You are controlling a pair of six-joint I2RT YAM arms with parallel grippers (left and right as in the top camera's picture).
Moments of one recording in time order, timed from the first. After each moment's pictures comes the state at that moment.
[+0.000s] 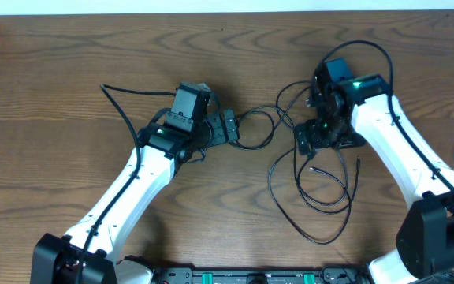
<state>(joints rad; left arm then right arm) -0.40 1.46 1.02 -0.54 0.15 -0.62 0.30 1.72 1.38 -1.20 -0.05 0.16</state>
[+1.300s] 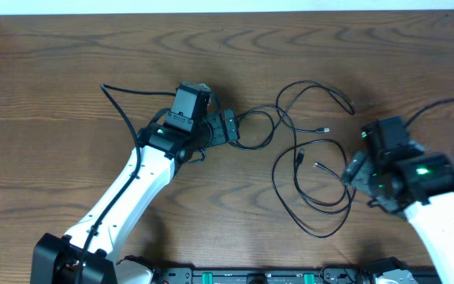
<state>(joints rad) -0.40 1.46 1.02 -0.54 0.15 -0.62 0.25 1.12 1.01 -1.30 0.20 0.86</state>
